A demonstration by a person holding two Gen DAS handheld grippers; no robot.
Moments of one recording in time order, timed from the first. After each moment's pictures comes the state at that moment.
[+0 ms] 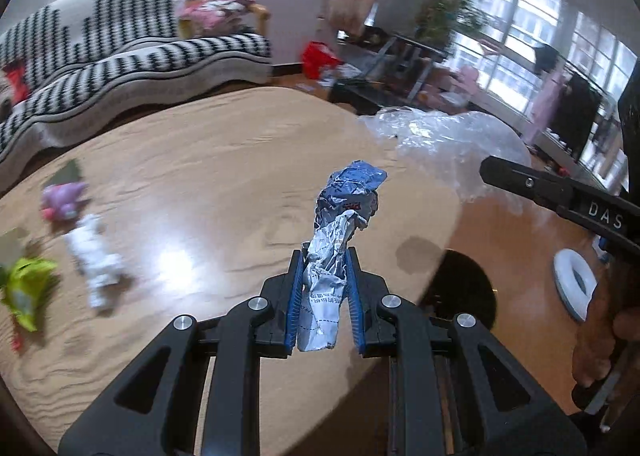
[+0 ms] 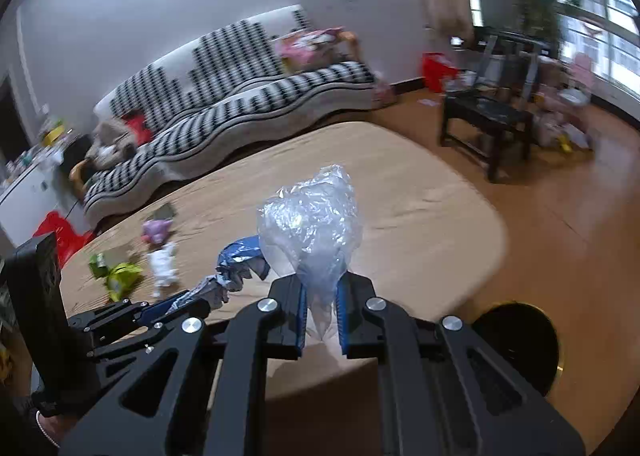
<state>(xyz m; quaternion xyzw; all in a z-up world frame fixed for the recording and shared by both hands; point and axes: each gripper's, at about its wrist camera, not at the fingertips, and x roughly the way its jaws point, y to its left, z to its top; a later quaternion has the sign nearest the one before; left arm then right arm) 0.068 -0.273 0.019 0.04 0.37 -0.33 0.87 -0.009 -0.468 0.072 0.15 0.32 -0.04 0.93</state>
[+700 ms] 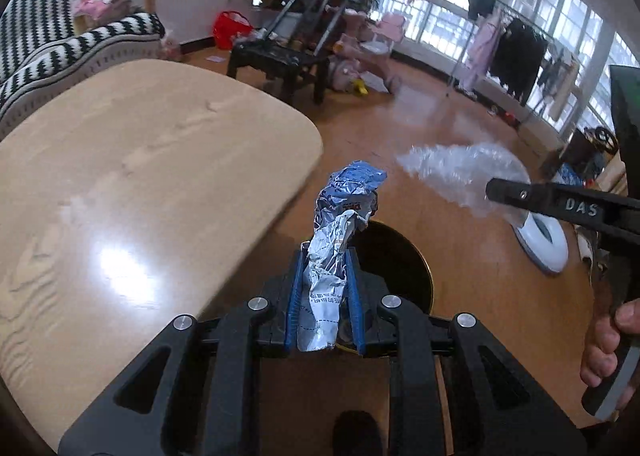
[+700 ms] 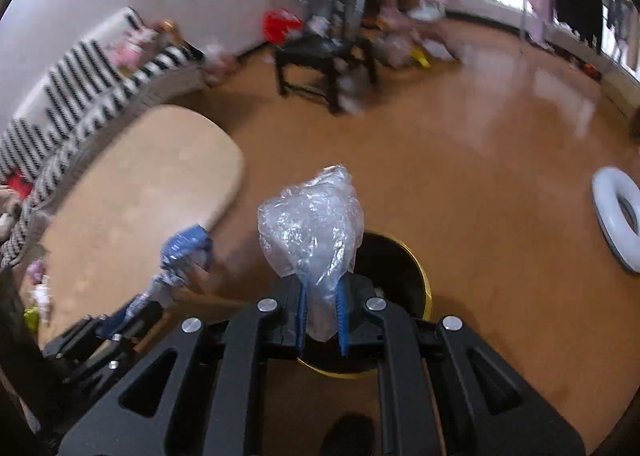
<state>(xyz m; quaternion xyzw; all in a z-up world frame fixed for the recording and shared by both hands) 0.019 -0.445 -0.041 0.09 0.40 -0.44 0.80 -0.115 -0.646 -0.007 0.24 0.41 -0.27 0.84</state>
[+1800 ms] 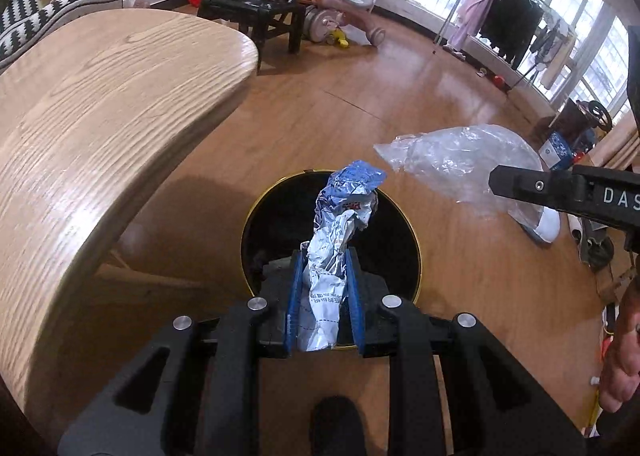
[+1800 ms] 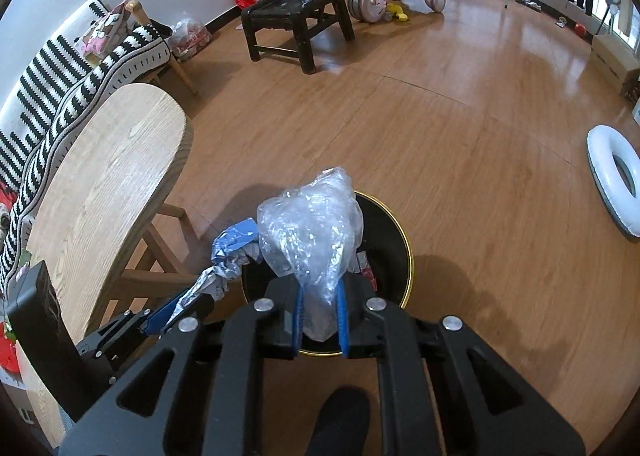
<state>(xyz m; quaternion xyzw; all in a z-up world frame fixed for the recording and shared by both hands) 0.019 -0.506 -0.100 0.11 0.47 -0.46 0.75 -0.116 -0.668 -0.040 0.28 0.45 -0.27 0.80</state>
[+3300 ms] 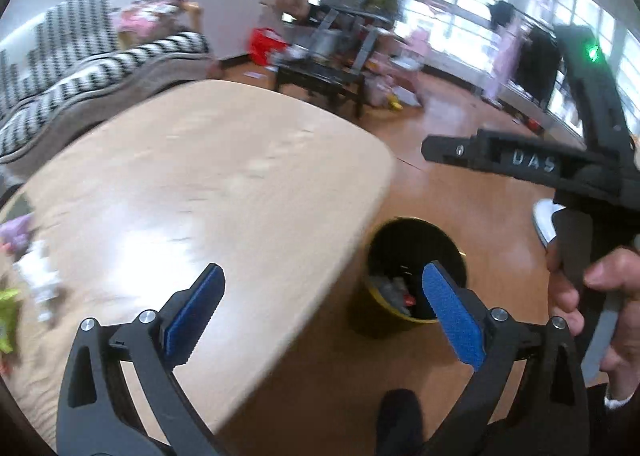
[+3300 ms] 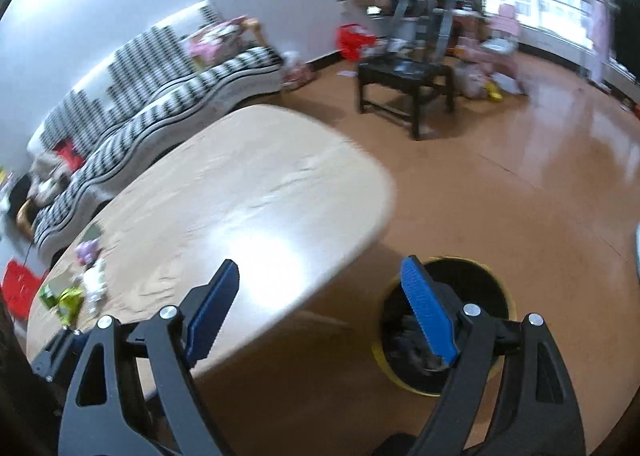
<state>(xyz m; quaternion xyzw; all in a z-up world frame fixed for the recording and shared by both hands) 0.035 -0.308 0.018 0.09 0.37 -0.38 0.84 -0.029 -0.531 0.037 0.20 0.37 -0.14 0.90</state>
